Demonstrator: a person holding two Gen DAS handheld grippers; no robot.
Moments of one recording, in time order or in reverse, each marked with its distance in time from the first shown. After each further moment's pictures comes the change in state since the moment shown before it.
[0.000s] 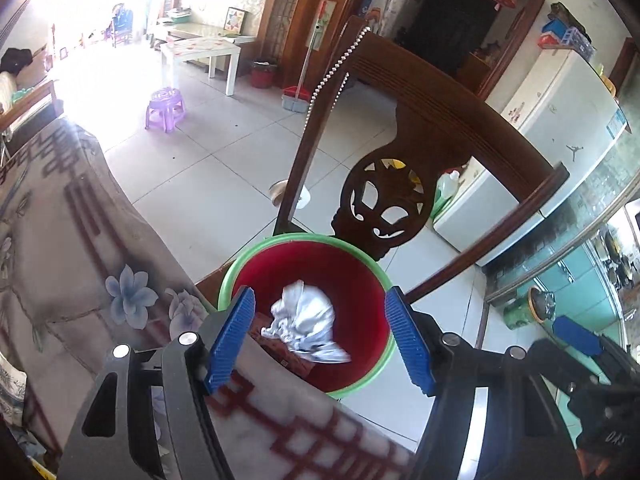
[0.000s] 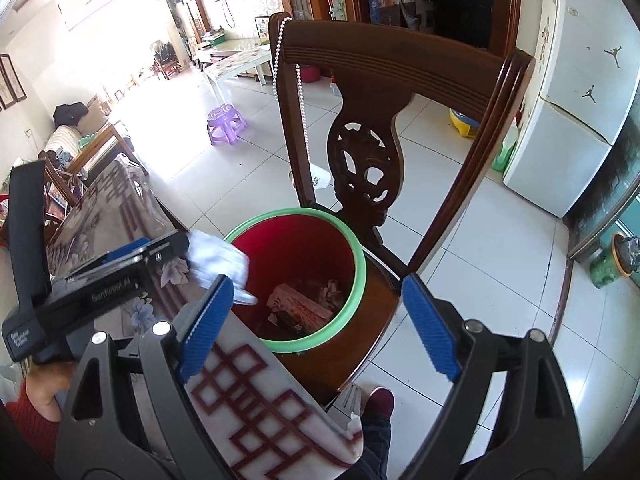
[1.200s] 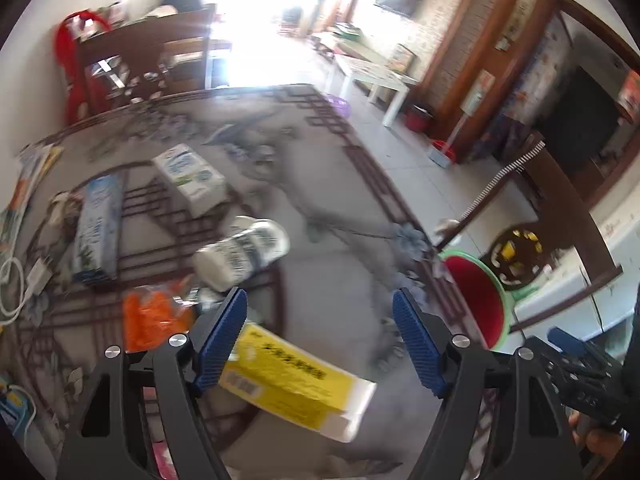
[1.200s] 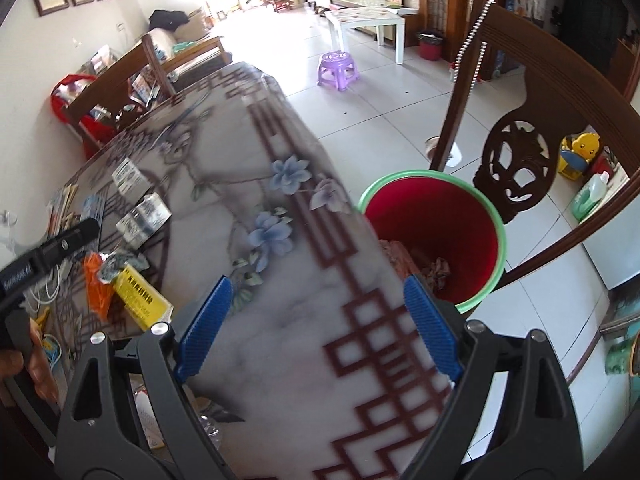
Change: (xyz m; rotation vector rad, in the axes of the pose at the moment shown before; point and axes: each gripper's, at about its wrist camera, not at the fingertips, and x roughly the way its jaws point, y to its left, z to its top) left arm -0.202 0.191 -0.131 -0.446 -0.144 0.376; right arm 0.010 0.164 -0.056 -0.358 0.161 0.236
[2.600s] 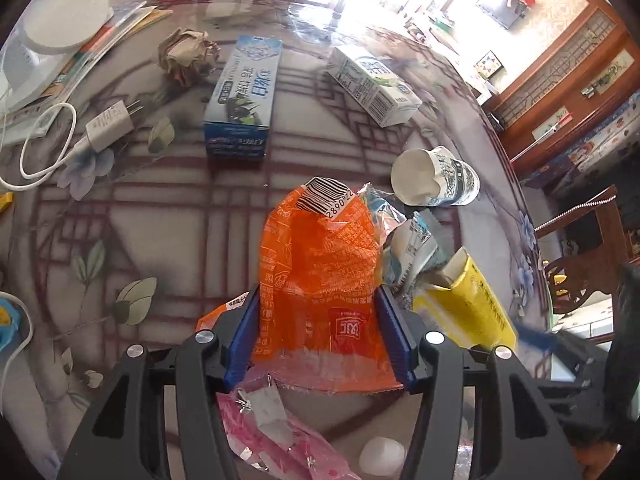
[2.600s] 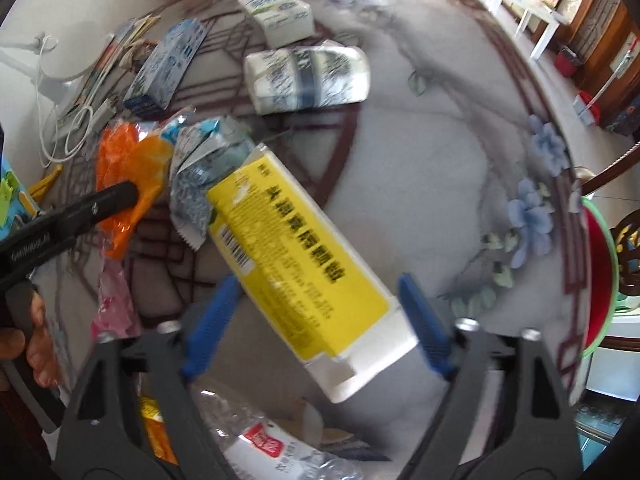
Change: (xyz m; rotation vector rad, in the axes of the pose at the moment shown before) left arm 0.034 0.156 -0.064 -0.280 0.155 0.060; right arm 0.122 0.202 -0.042 -0.434 0.330 0.144
